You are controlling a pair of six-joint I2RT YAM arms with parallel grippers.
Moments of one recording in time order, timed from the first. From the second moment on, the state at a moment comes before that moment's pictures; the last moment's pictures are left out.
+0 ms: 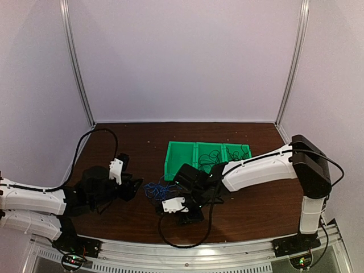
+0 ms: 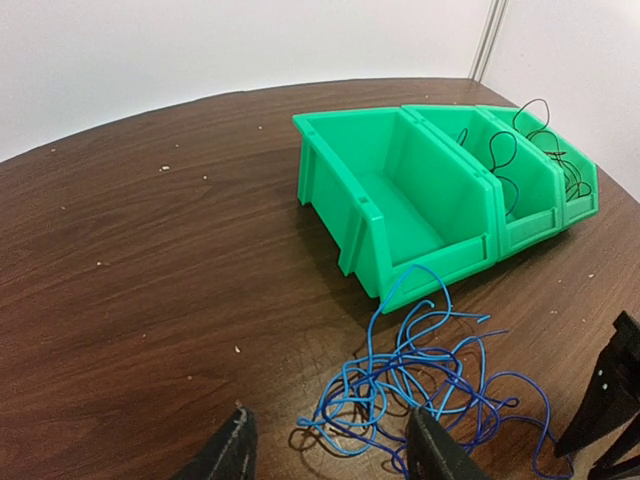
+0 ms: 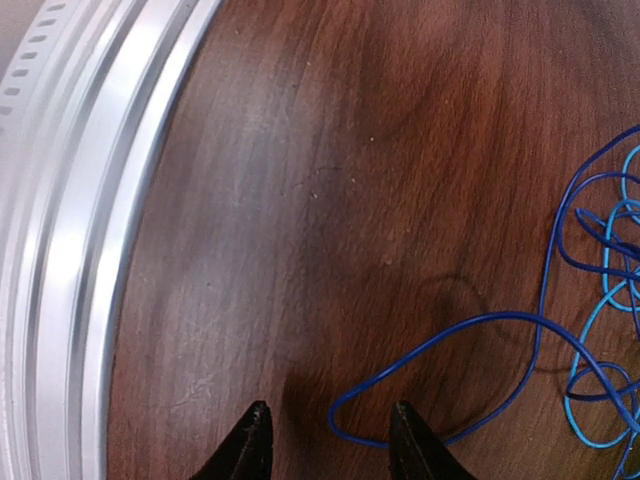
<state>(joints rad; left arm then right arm) -0.90 1.04 0.30 0.35 -0.29 -0.28 1.15 1.94 1.27 -0.45 -0.33 -0.60</state>
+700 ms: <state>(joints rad) -0.90 0.94 0.29 0.38 -0.20 -0.19 1.14 1.91 1.53 -0.64 -0.36 -0.59</state>
